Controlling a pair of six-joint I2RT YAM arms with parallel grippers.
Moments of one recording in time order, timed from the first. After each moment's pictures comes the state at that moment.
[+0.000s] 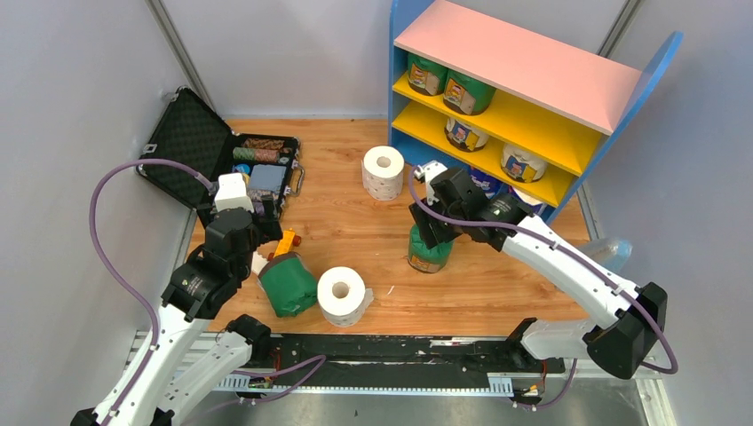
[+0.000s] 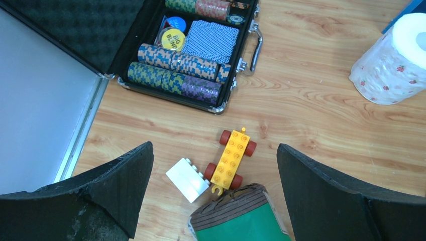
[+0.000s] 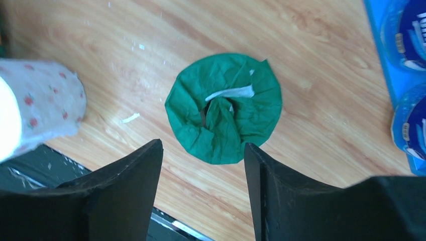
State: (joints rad) left arm -0.49 0.62 0.88 -0.70 -0.62 -0.27; right arm 0.76 1.27 1.24 -0.84 0.14 0.18
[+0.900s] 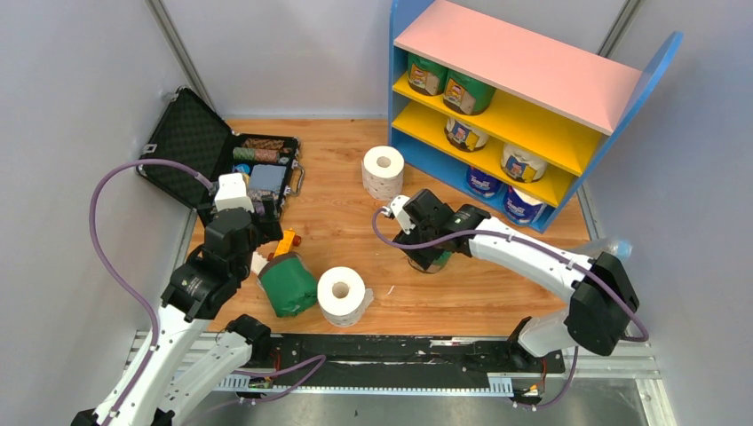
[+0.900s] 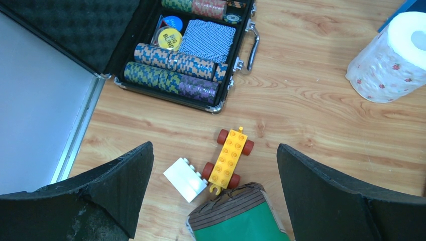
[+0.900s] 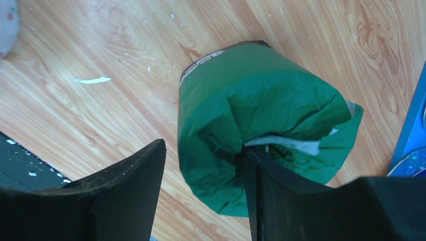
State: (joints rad) left arm -0.48 0.62 0.88 -0.70 -0.61 -0.27; right arm 0.83 1.41 1.08 -0.73 0.07 -0.13
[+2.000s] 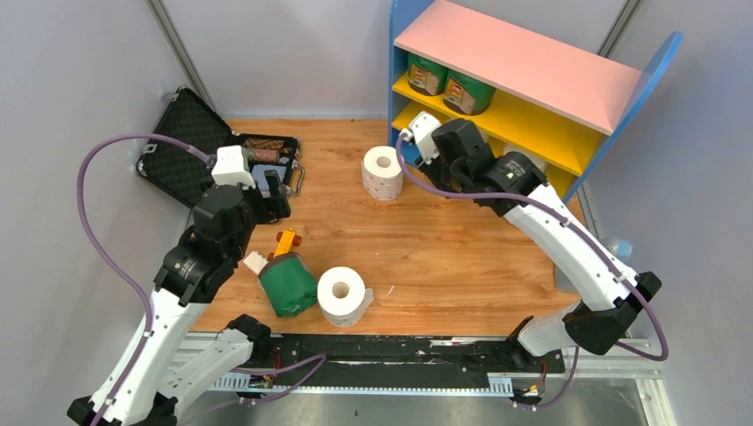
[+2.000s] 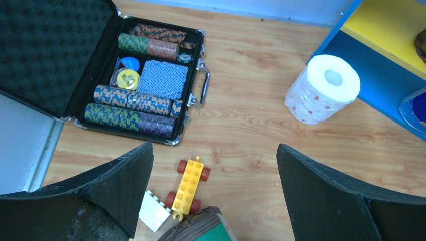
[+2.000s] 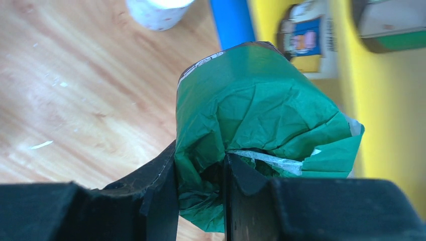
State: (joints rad) left arm -0.48 0.75 1.07 -0.64 -0.47 -0.27; right arm 0.76 1.43 1.67 -1.01 0.31 -0.24
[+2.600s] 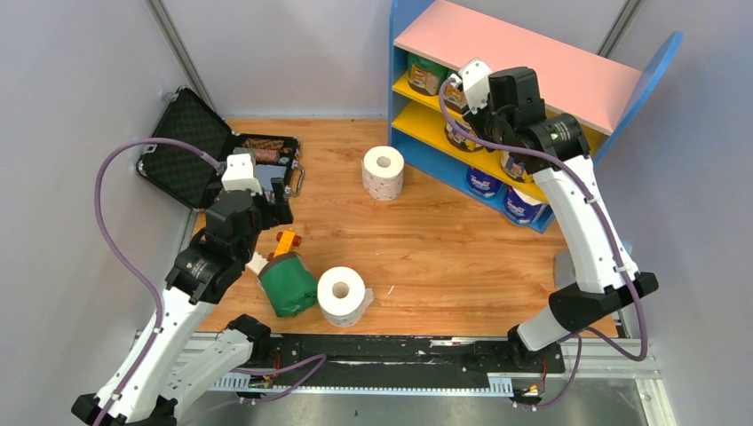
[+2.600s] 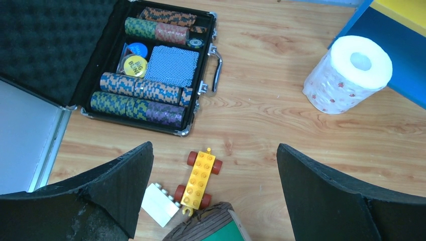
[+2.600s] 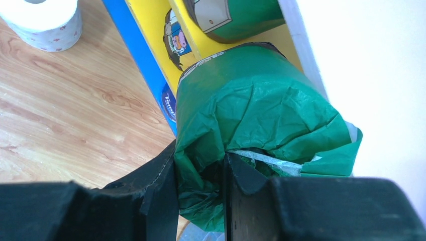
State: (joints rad) left arm -0.48 0.73 0.97 -0.60 -0.50 -0.25; right arm 0.44 1.53 2.01 -1.08 0.30 -0.42
